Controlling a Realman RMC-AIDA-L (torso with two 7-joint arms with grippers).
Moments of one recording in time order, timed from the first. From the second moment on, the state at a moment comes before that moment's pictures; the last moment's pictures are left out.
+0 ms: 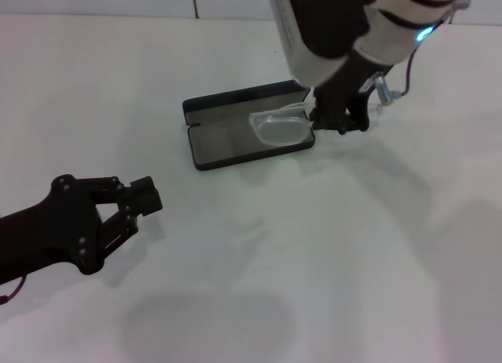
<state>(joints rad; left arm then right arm) -0.11 -2.04 1.05 0.79 1.42 1.72 -1.20 1.12 2.03 -1.58 -1.10 -2.51 -1.53 1.93</state>
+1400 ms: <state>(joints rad) -0.14 -2.08 1.00 0.78 1.43 1.71 -1.21 1.05 2.03 -1.59 -0.94 -2.35 -1.23 1.60</state>
